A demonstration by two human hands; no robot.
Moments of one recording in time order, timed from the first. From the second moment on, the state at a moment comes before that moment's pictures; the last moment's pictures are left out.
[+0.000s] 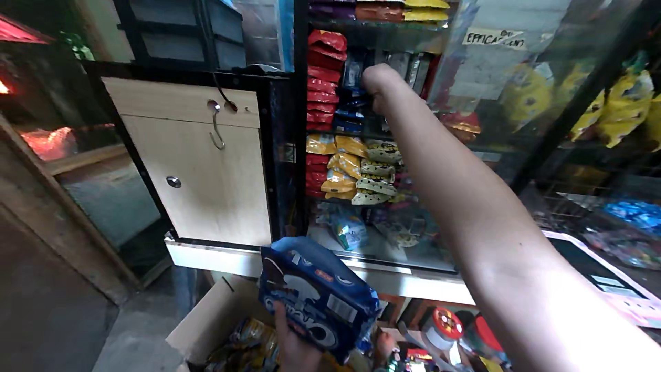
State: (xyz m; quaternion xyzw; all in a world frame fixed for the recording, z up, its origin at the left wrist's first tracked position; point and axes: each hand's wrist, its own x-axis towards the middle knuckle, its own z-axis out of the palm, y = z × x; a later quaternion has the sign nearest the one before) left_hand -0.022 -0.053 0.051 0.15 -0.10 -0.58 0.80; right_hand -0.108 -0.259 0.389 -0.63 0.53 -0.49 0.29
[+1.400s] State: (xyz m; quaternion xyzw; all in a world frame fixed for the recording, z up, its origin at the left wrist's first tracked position) left_hand -0.011 -0.043 0.044 0.20 -0.10 -0.53 0.81; right_hand -0.127 -0.243 0.339 -0.76 0.46 -0.41 0.21
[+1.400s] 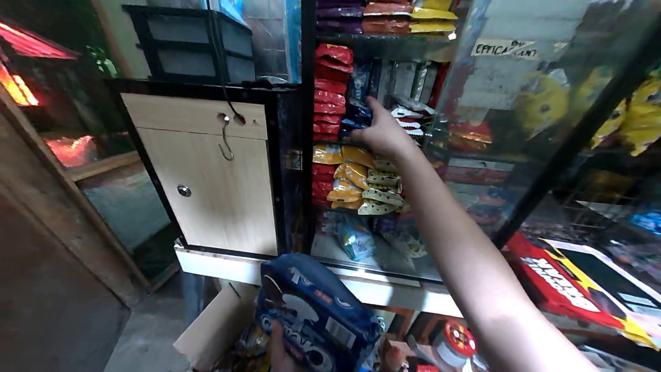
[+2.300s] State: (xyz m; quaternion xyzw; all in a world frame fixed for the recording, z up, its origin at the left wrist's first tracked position) left_hand -0.020 -0.041 0.050 0.19 -0.11 -0.55 0.81; right_hand -0.131 -0.248 0.369 -0.84 0.46 -0.27 0.09
